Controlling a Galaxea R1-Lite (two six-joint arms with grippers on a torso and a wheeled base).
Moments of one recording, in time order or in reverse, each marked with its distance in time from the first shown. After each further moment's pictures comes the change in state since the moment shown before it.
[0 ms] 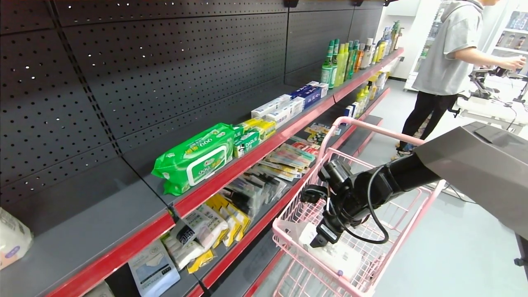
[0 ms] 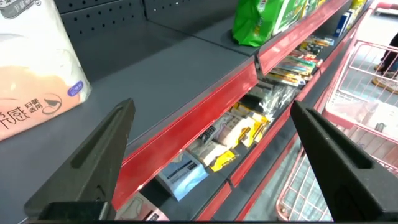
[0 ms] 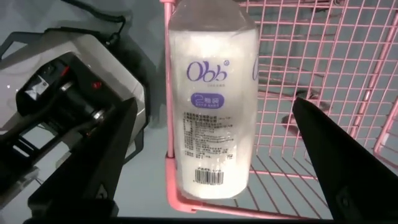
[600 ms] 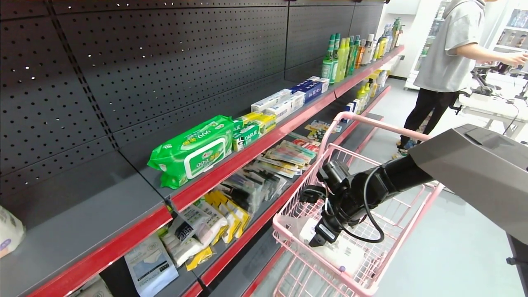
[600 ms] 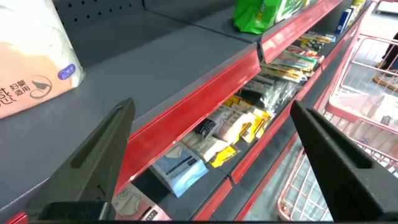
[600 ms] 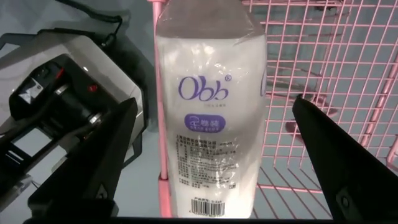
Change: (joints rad) left arm 0.000 0.000 0.000 -0.001 0.000 0.000; right arm -0.003 0.029 -0.023 0.000 0.000 0.002
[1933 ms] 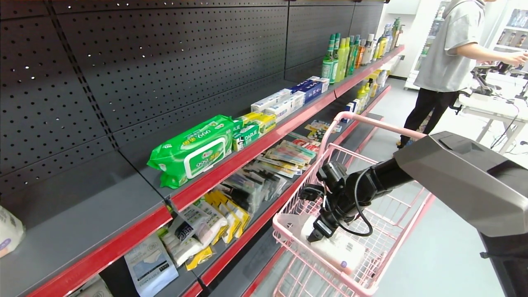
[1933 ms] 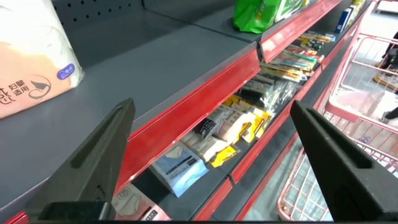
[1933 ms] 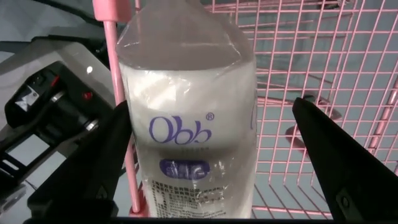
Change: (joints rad) left arm 0.000 0.000 0.000 0.000 0.000 0.001; right arm -0.050 0.113 -0.108 0.000 0.029 -0.021
